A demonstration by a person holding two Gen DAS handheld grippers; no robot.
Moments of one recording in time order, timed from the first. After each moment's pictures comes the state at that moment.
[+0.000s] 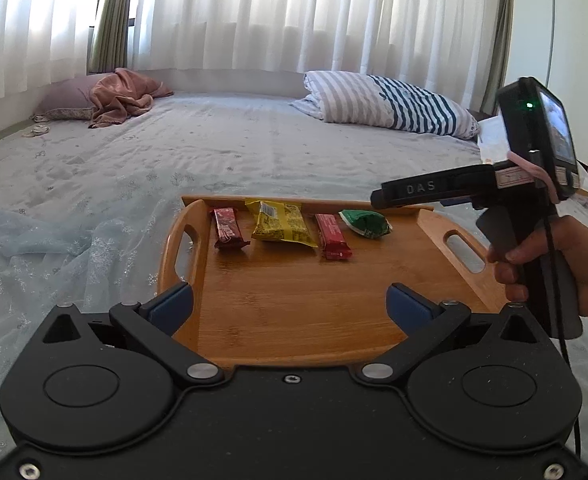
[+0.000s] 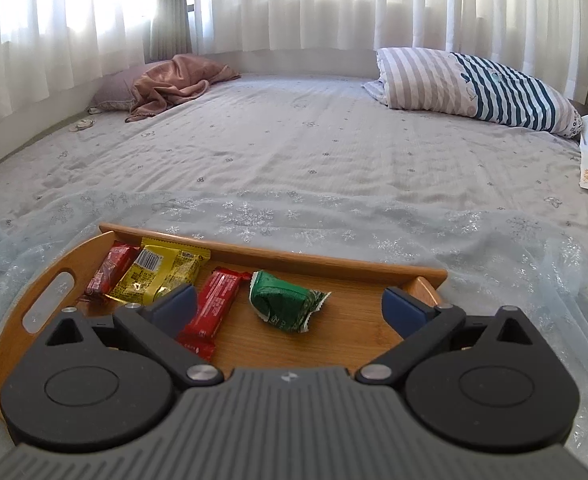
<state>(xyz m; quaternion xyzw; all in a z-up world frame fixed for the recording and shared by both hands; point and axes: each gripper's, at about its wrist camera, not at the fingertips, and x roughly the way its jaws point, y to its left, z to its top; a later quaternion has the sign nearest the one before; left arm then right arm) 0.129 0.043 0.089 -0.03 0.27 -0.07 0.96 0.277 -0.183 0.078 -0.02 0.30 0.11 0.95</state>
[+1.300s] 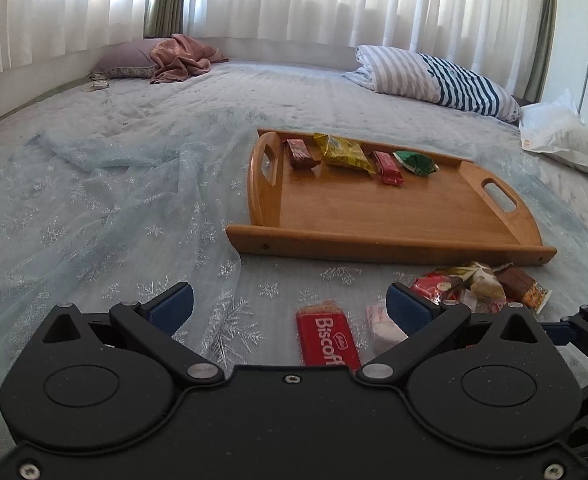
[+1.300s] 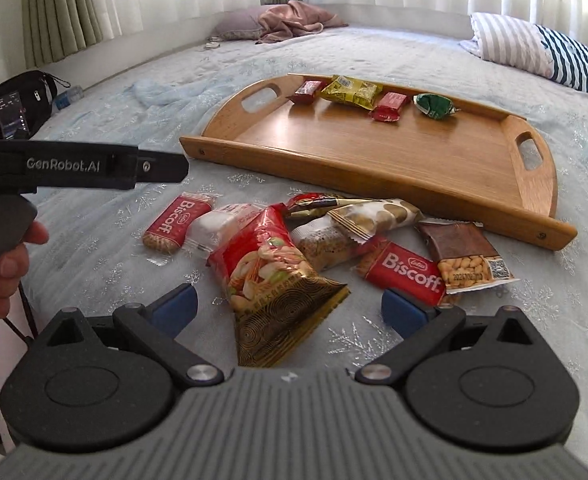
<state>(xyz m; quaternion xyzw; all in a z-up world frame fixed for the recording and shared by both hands) 0.040 0.075 0.060 -0.05 0.31 0.00 0.95 0.045 -0.146 0.018 -0.05 0.35 0.25 0.90</state>
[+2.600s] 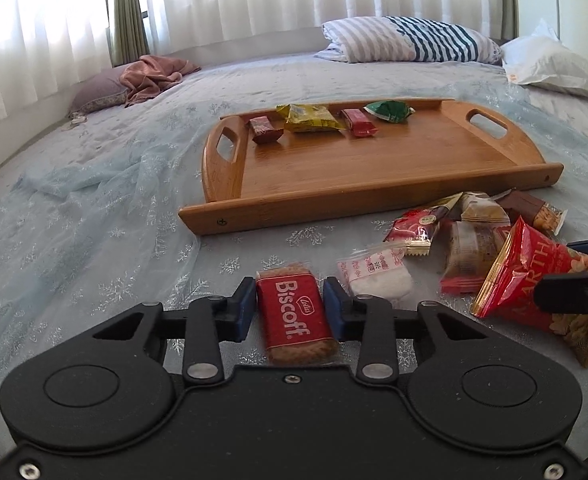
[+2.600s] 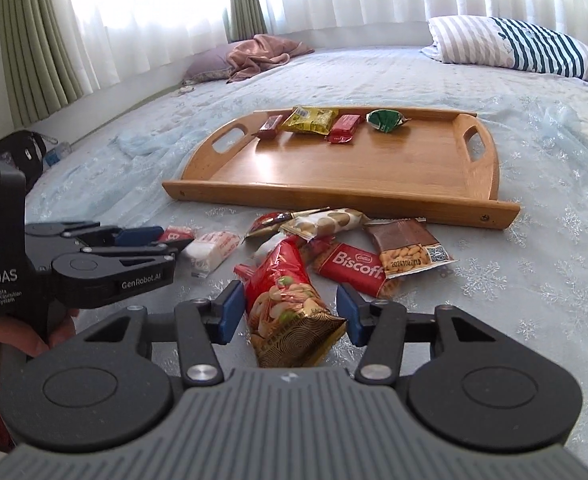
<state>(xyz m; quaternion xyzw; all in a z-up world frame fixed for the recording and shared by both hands) 0.050 0.028 0.024 0.07 0.32 -0.01 0.95 0.024 -0.190 0.034 0.01 0.32 0.22 0.92</state>
